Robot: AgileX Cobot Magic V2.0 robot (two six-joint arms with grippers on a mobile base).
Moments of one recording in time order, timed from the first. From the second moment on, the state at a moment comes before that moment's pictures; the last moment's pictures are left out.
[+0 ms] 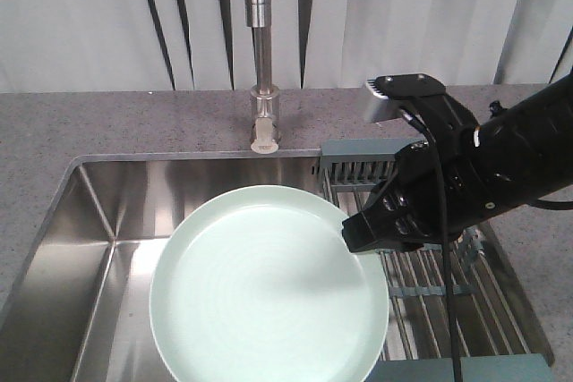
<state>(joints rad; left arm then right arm) -0.10 0.64 -0.79 0.00 0.90 0.01 0.41 1.35 -1.19 0.52 1.07 -0.33</state>
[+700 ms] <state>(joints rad) -0.10 0.64 -0.79 0.00 0.90 0.01 0.41 1.38 -1.20 0.35 1.09 -0.37</state>
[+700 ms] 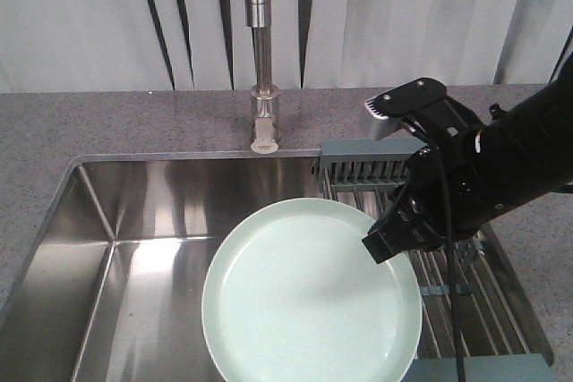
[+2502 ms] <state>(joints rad) -0.10 0.64 -0.79 0.00 0.90 0.01 0.23 1.52 -1.35 0.31 1.06 -0.37</state>
